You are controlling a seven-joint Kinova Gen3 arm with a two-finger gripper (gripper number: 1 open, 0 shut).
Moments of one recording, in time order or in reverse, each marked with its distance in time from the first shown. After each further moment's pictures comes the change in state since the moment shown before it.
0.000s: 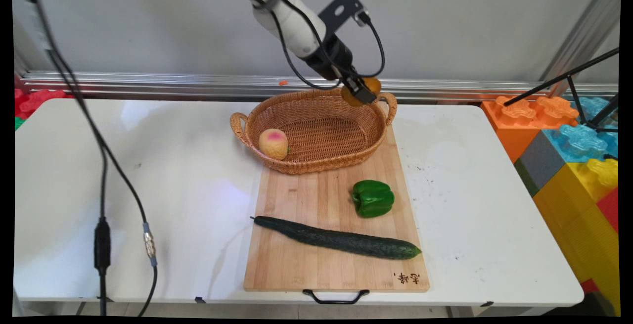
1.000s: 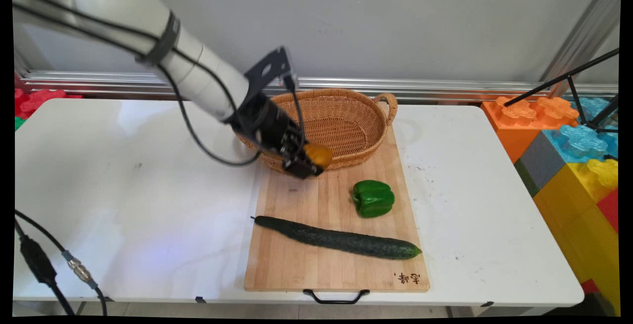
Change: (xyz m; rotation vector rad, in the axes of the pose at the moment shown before) arm -0.117 0.106 -0.091 -0.144 -0.083 0.011
